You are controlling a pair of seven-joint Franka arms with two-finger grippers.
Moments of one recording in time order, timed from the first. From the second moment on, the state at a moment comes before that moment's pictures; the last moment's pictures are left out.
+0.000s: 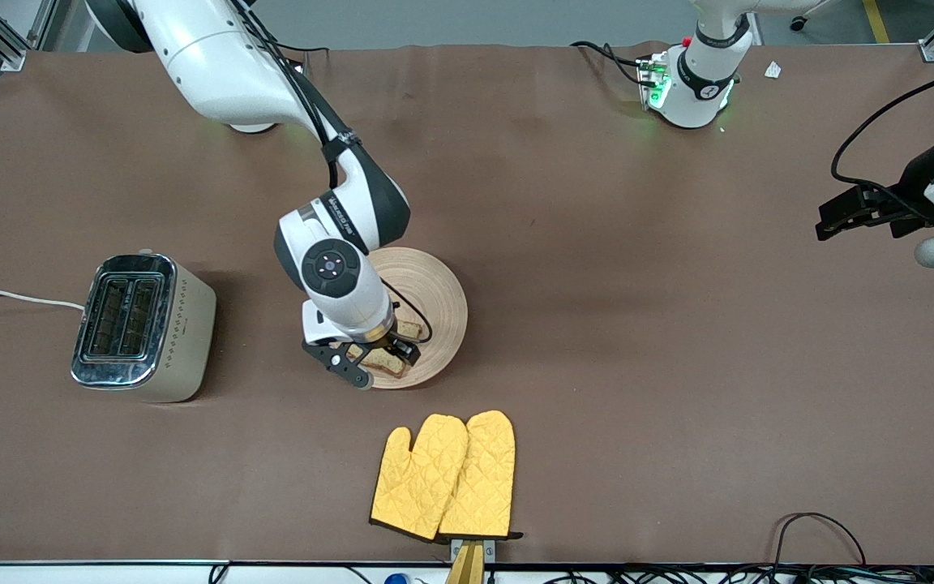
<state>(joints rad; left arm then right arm) -0.08 0.15 -0.02 -1.35 -0.02 1.44 -0.12 0.52 0.69 0.01 -1.33 0.00 2.11 1.11</state>
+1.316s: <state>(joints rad) -0.18 0.46 -0.03 -1.41 -0.54 1.62 -0.06 -0.03 0.00 -0.01 -1.68 0.00 1.78 0.08</state>
